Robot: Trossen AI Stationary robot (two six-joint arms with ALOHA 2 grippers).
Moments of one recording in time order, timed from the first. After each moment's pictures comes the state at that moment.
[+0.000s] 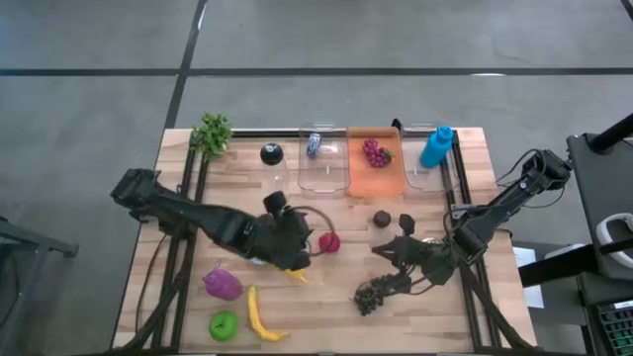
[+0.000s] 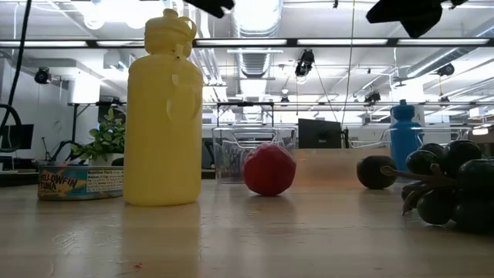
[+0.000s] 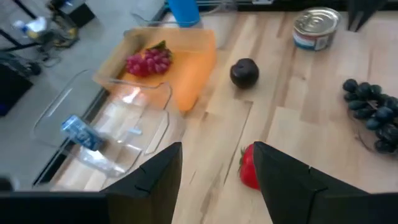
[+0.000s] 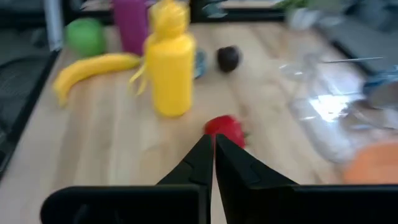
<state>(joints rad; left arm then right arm) -0.40 1.62 1.46 -0.78 -0.75 -0.44 0.67 1.21 0.78 -0.23 0.73 0.47</state>
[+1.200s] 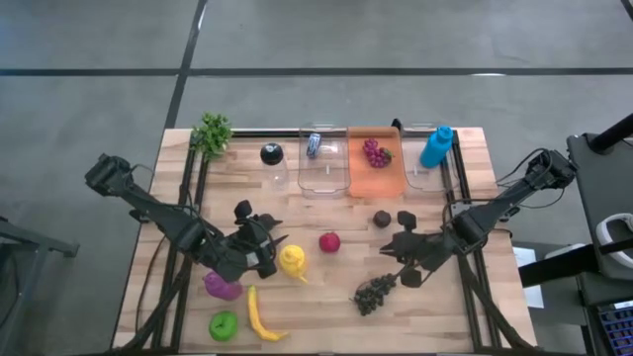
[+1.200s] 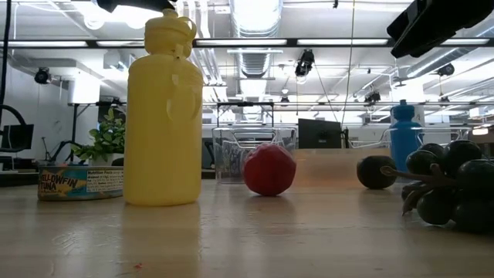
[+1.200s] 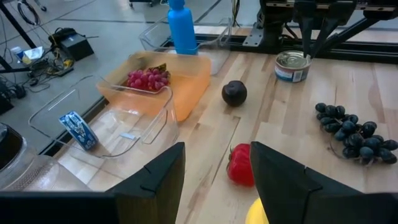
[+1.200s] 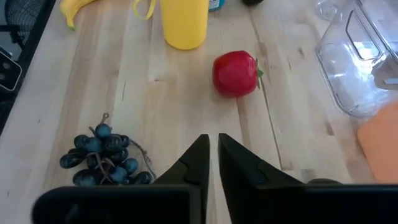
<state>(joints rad) -0.58 1.31 1.01 -0.44 -0.92 -0.49 0.57 1.15 0.78 -0.47 0.44 0.47</state>
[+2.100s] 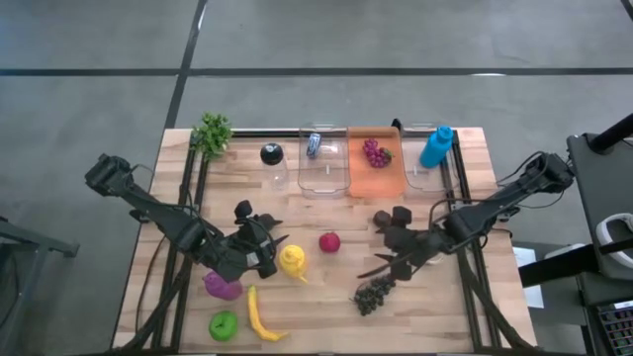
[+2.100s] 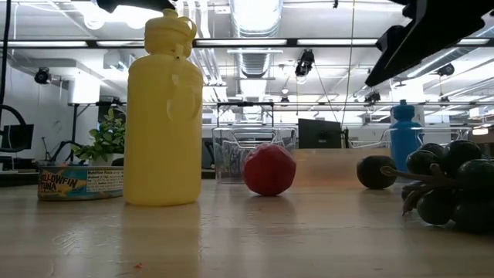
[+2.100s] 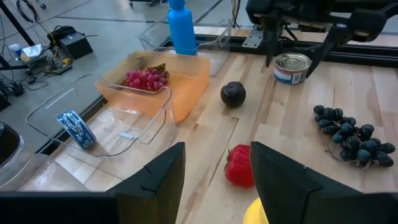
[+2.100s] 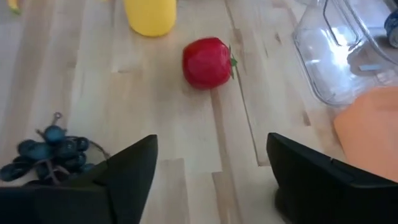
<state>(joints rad) -0.58 1.31 1.01 -0.44 -0.92 -0.51 0.49 1.22 0.78 -0.47 0.45 0.44</state>
